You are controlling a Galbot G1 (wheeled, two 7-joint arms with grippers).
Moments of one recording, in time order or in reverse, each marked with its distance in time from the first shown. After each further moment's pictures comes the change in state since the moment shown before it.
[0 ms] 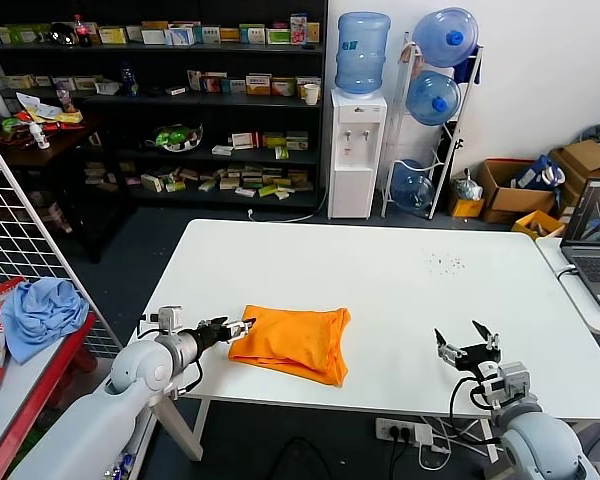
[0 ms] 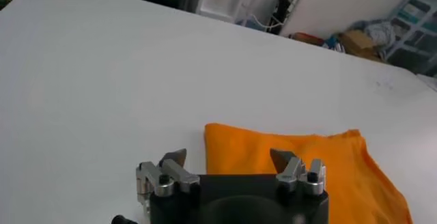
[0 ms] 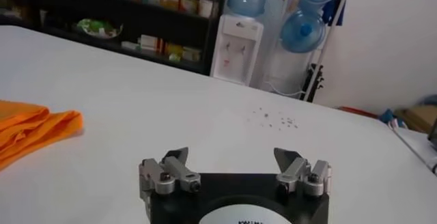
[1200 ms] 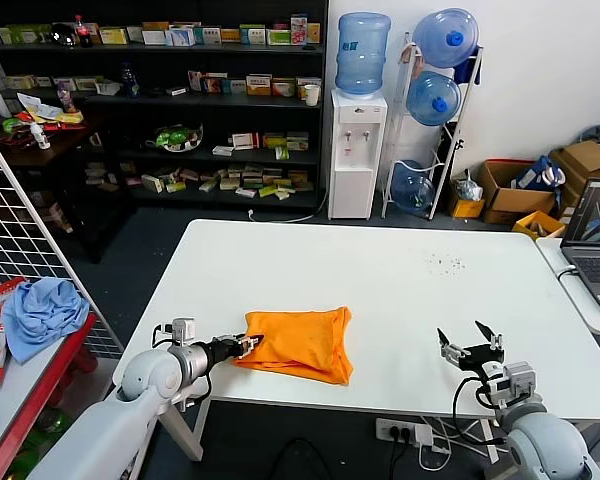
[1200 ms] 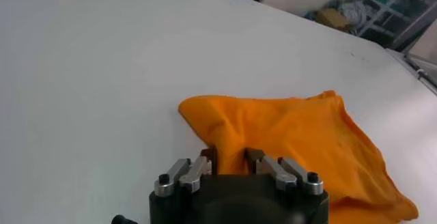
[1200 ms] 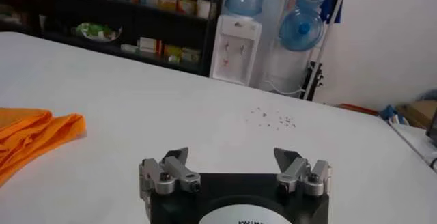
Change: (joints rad) left arm 0.011 -0.050 0.021 0.059 0.064 0.054 0.123; right arm -0.007 -0.004 0.014 0.010 0.026 -0.004 -0.004
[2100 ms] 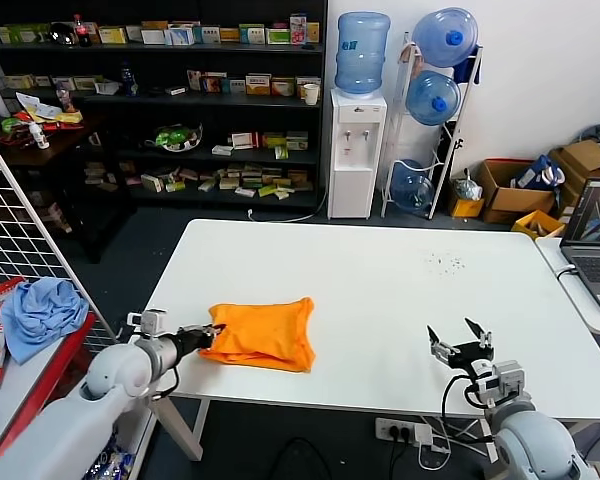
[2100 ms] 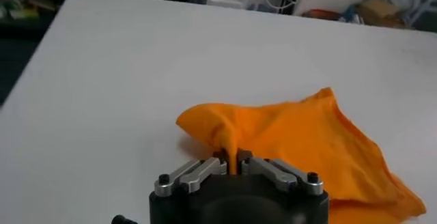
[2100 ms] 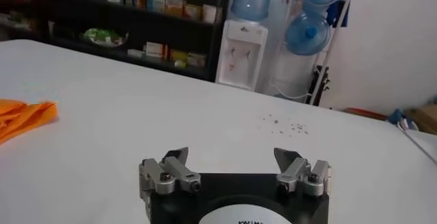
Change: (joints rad) left arm 0.035 0.150 -0.063 -0.105 0.036 -0.025 -0.100; right arm 0.019 0.020 -0.040 0.029 -0.015 -0.012 0.021
